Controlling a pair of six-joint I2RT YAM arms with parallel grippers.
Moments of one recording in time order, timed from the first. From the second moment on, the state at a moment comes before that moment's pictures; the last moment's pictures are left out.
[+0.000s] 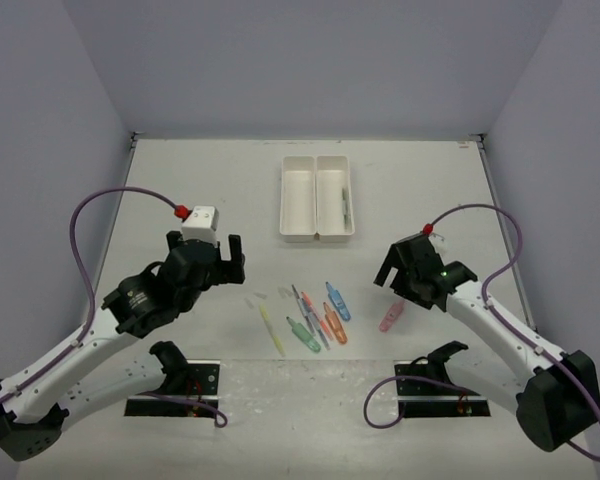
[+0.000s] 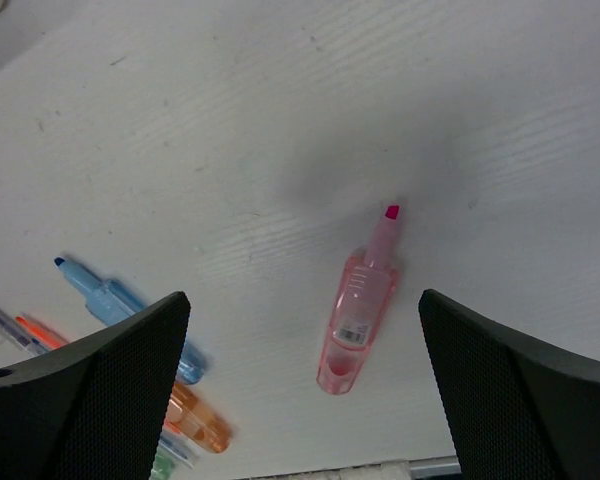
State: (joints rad) left arm -0.84 0.76 0.87 -0.74 -0.56 -0.50; right arm 0.45 1.01 0.64 -0.71 0.22 0.87
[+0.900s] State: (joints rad) left arm -0.84 0.63 0.85 -0.67 -0.45 -0.44; right arm 0.56 1.21 0.58 -0.76 0.17 1.00
